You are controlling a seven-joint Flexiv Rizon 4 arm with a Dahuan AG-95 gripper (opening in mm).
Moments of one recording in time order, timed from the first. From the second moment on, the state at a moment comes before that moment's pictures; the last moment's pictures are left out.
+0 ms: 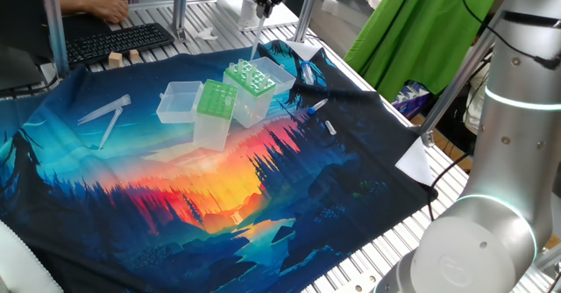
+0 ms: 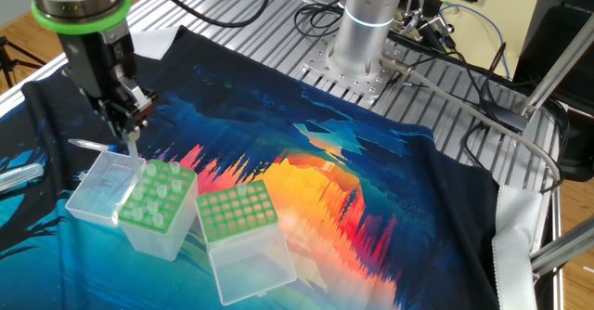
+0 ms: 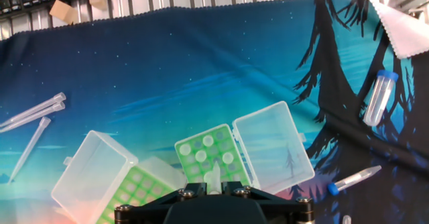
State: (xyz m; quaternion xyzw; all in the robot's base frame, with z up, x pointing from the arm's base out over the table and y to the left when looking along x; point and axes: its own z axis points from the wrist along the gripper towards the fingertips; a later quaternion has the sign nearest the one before) arm 0.696 -0.103 0.302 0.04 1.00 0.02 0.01
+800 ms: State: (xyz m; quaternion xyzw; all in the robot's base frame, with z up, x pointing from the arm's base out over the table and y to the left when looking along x) arm 0.688 -0.105 0.275 0.04 1.00 0.02 0.01
